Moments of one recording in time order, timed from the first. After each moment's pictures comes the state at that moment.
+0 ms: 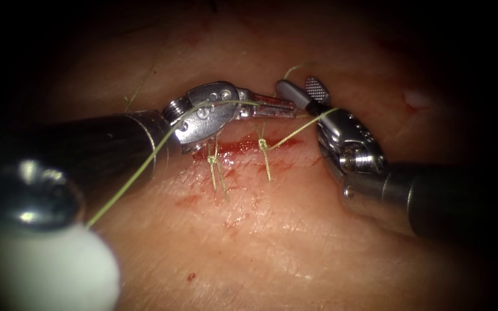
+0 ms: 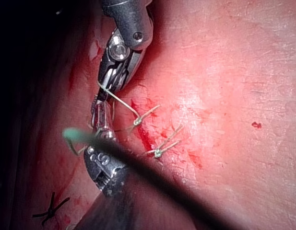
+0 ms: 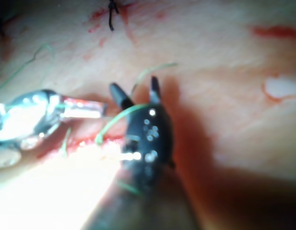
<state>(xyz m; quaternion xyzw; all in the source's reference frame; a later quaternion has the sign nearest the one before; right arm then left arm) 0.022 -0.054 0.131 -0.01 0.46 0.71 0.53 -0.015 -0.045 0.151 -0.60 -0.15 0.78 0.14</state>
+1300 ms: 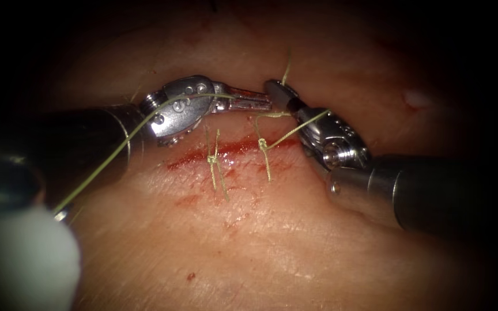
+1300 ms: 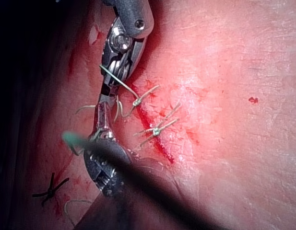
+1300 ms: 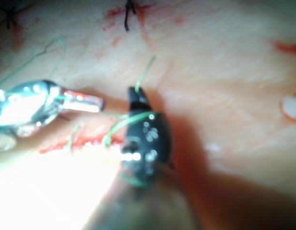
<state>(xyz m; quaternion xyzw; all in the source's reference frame) 0.025 -0.054 0.129 0.00 0.49 0.65 0.58 -0.011 -0.045 0.152 -0.59 -0.15 0.78 0.13</state>
